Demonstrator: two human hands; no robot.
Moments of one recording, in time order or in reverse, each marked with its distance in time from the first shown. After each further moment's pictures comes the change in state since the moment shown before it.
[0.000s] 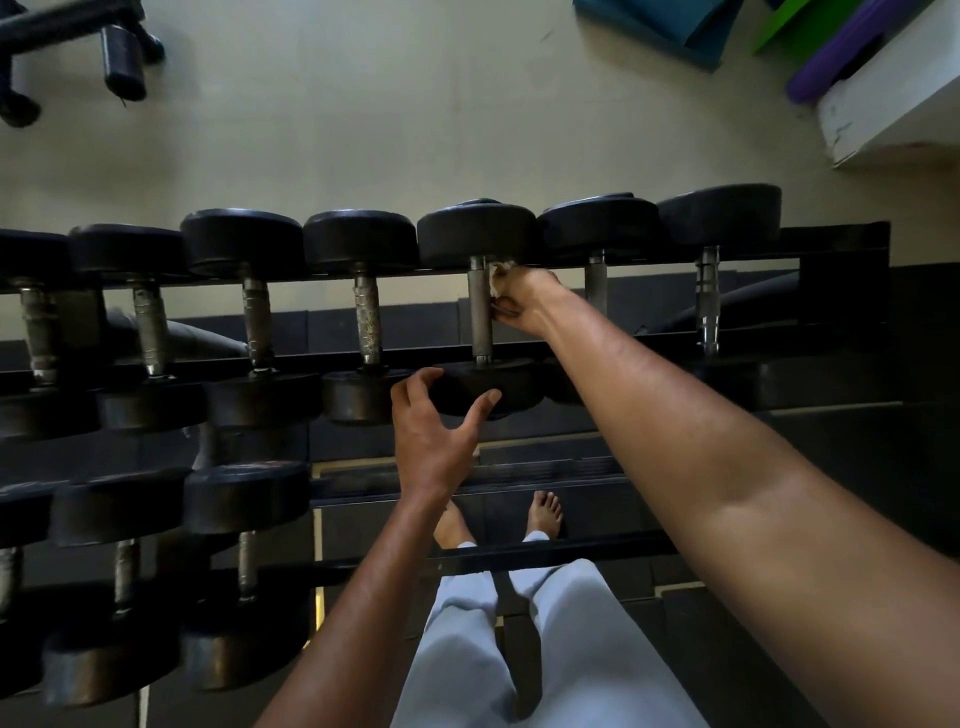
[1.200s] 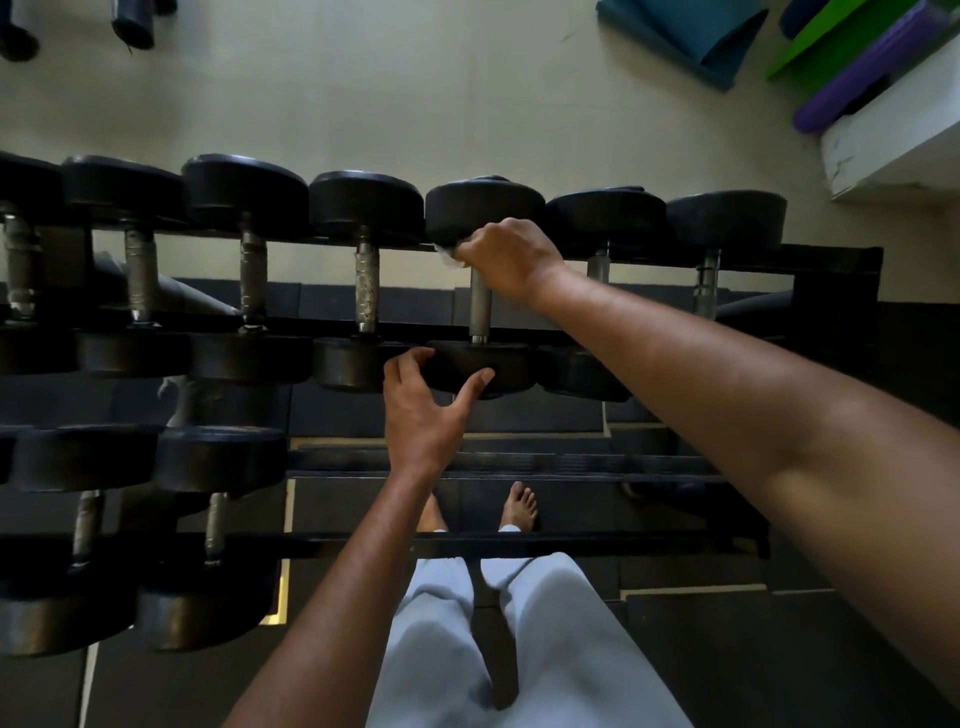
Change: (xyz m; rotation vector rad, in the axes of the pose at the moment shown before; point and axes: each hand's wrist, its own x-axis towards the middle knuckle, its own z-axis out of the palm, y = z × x) left_hand -0.008 0.001 0.005 -0.043 0.059 -0.034; right_hand -0.050 -0.024 0.011 -1.985 0.055 -1.277
